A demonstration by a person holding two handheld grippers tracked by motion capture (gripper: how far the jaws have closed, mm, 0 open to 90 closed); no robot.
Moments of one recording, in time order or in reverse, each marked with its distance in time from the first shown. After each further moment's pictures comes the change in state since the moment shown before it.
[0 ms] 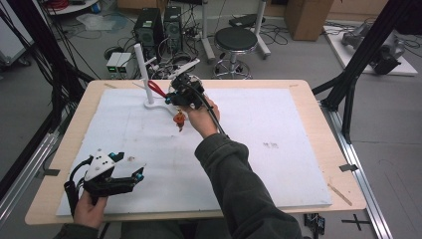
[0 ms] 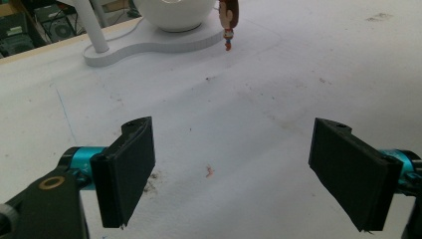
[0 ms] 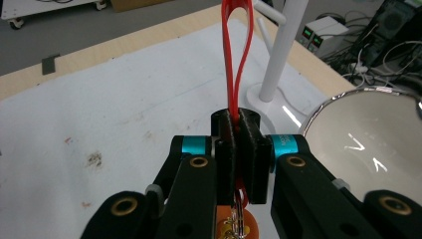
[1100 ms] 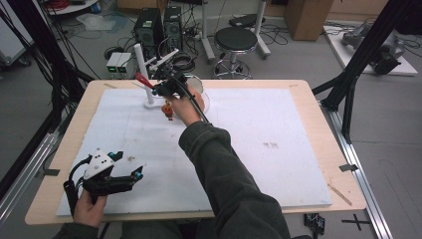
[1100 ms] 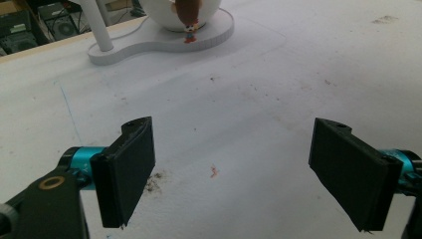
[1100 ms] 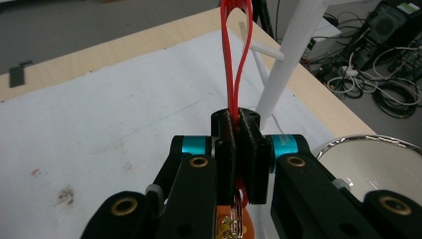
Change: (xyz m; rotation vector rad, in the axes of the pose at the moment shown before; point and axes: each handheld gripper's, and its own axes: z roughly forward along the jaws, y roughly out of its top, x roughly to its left) left arm 0.003 -0.001 0.001 -0.002 0.009 -0.020; right arm -0.003 0.038 0.041 0.047 -0.040 -0.031
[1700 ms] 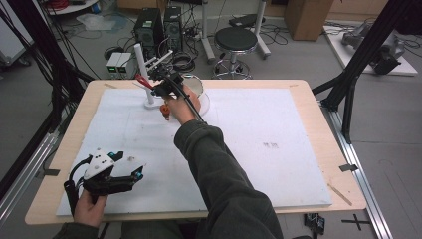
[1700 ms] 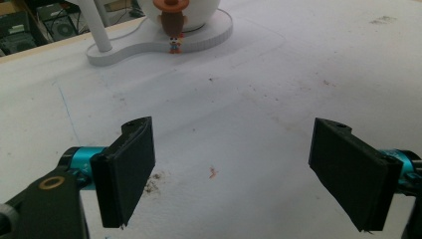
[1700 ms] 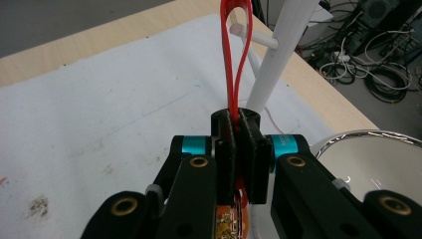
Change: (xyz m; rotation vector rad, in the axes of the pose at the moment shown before) left arm -0.001 0.000 0.000 -0.004 -0.004 0.006; right arm -0.003 0.001 0.023 0.057 -0.038 0.014
